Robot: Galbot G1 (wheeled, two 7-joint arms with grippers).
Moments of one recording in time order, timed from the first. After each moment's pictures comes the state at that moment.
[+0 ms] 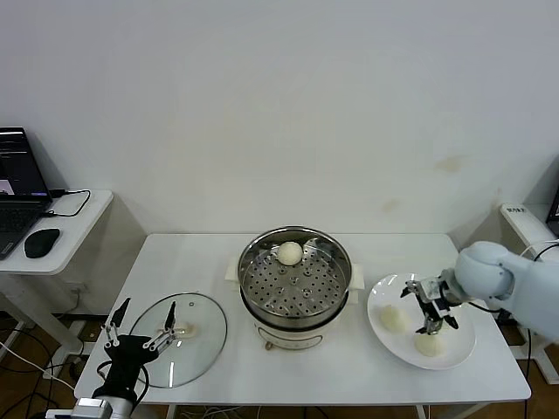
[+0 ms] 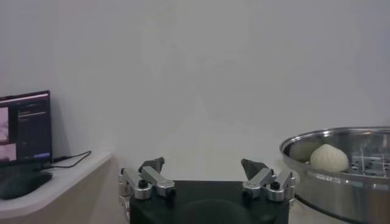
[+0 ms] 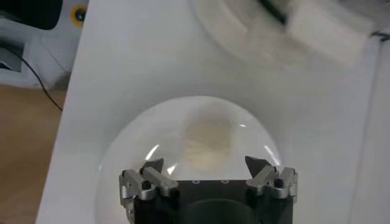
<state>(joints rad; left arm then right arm) 1.76 -1.25 -0.65 -2.23 -0.17 -0.01 -0.10 0.09 0.42 -1.04 1.63 -0.03 -0.26 -0.91</state>
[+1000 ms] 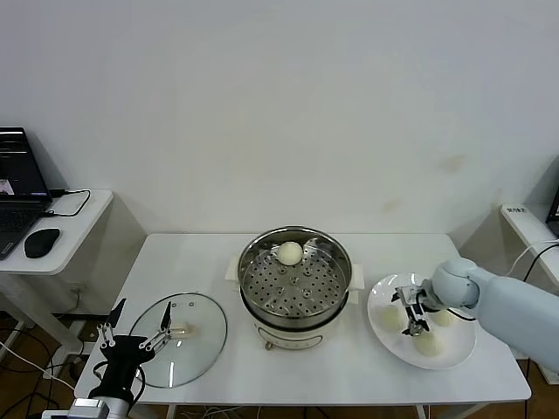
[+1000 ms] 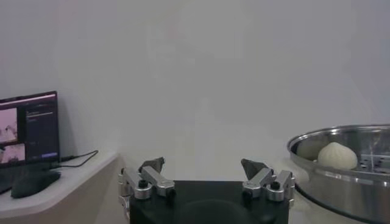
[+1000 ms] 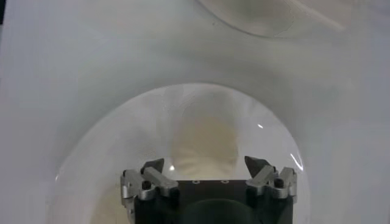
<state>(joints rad) 1.77 -1.25 -0.67 -2.23 -0.17 -0.01 -0.10 -0.11 0.58 -0.87 1.43 -0.10 -0.27 -0.87</state>
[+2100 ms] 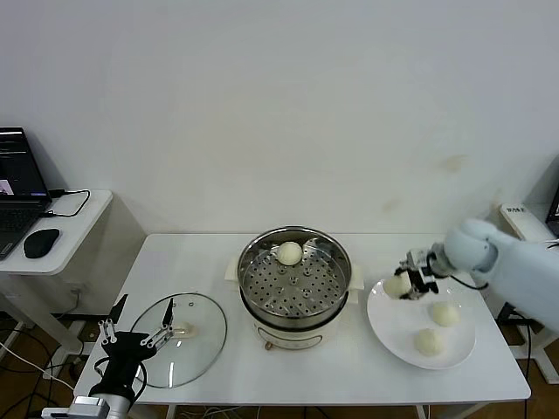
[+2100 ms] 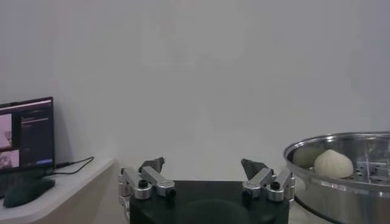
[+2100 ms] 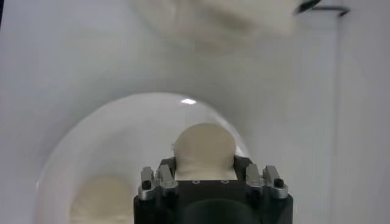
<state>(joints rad) 1.76 -1.23 -0.66 -2.24 -0.17 -0.01 -0.10 0.32 0.53 -1.02 1.53 0.12 -0.30 -0.97</state>
